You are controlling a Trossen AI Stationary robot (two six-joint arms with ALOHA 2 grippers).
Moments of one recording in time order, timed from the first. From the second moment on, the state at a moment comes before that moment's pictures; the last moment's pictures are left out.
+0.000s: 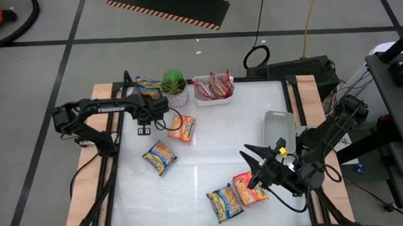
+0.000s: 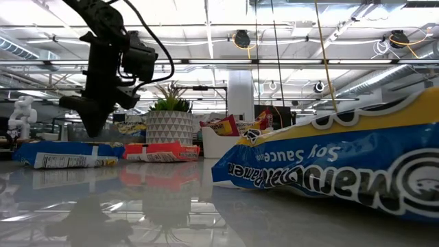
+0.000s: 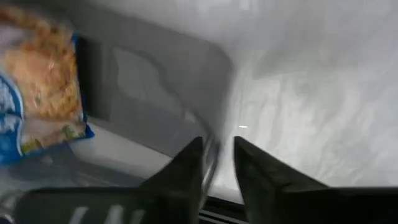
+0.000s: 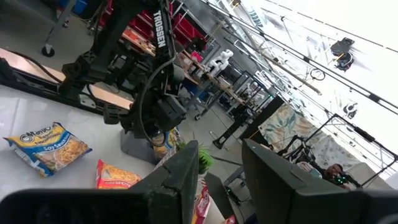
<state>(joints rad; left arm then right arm) 0.44 1.47 0.87 -1.02 -0.34 0.40 0.80 1.39 0.99 0.64 1.44 -0.90</state>
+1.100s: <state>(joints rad) 0.56 1.47 0.87 -0.99 -0.28 0.41 0.74 1.39 0.99 0.64 1.39 -0.94</state>
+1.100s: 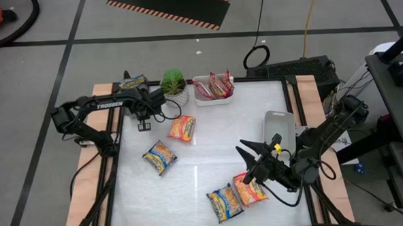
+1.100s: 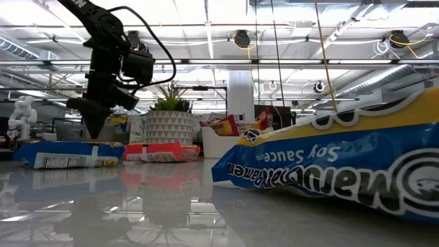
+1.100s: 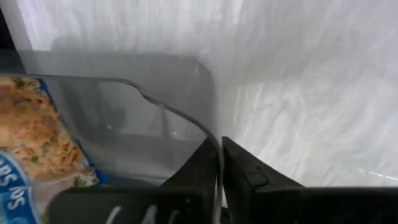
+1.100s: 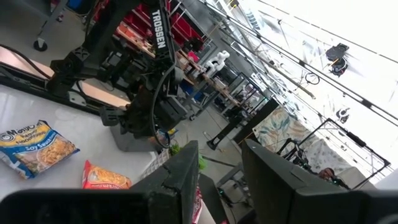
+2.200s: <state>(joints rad) 0.08 1.20 0.93 -1.24 -0.28 -0.71 0.73 1.39 0.99 0.64 1.38 -0.83</state>
